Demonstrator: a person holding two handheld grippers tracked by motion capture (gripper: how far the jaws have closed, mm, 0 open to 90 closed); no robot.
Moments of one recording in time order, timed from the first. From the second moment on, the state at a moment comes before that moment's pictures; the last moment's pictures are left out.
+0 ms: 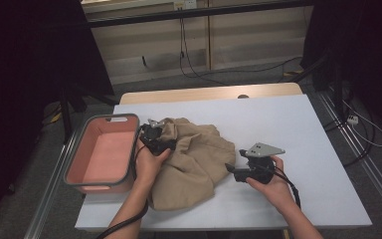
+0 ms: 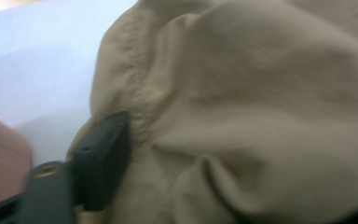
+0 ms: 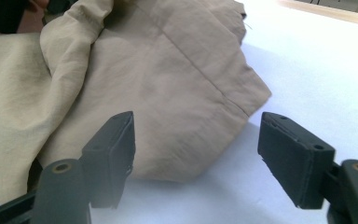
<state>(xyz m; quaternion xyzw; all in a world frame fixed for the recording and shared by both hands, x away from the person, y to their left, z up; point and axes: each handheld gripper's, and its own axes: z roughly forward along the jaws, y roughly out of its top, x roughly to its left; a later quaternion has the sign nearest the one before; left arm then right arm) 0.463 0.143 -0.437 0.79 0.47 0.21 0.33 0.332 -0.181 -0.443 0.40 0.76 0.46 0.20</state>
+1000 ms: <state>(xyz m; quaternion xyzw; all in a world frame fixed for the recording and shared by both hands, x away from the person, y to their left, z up) 0.436 0.073 -0.450 0.81 0.42 0.05 0.41 0.334 -0.218 -0.440 0.43 0.74 0.46 0.23</state>
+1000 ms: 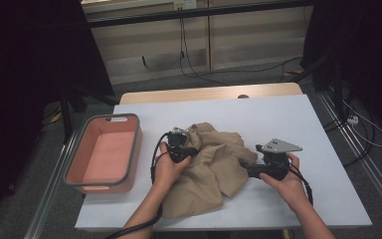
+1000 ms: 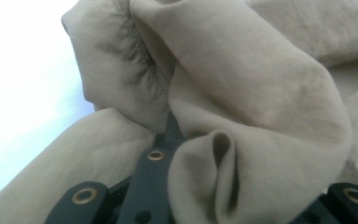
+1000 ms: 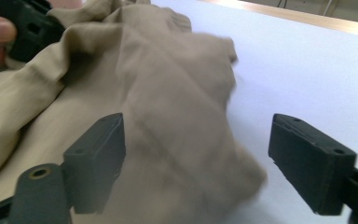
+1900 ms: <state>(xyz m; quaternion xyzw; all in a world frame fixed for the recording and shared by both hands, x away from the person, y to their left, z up) 0.450 0.146 -0.391 0.80 0.42 0.13 0.42 0.345 -0.232 -0.440 0.47 0.72 0.45 0.25</state>
